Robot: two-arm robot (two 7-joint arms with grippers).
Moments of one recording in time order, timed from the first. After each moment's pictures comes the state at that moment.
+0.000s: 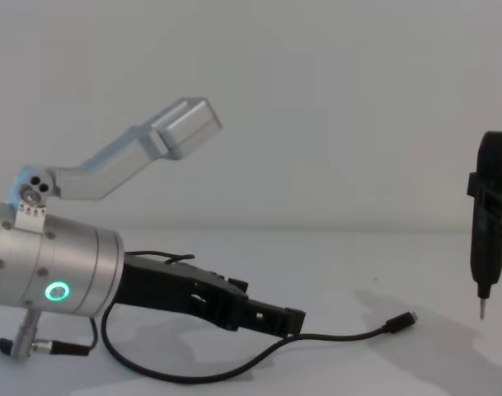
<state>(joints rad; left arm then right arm) -0.47 0.46 0.62 -1.52 -0.44 0.44 -0.54 -0.01 0.34 -0.23 -1.77 0.29 0.03 0.07</state>
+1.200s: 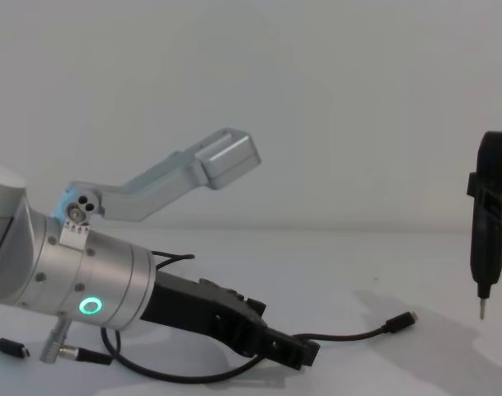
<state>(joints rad) -0.55 0.44 0.71 -1.43 -0.36 0.43 -0.57 -0.01 0.34 -0.23 -1.77 0.29 0.03 0.07</state>
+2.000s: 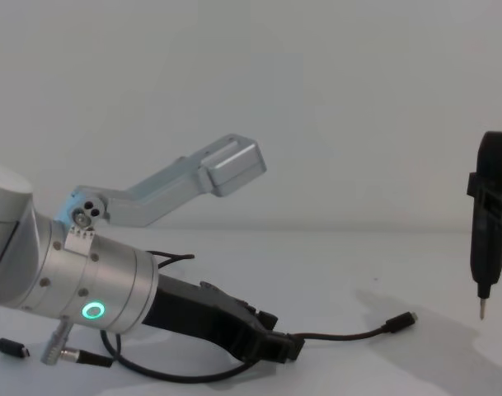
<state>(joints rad) -0.56 0.43 0.72 -1.42 -0.33 0.42 -0.56 -0.01 0.34 -0.23 -1.77 0.29 0.03 0.07</state>
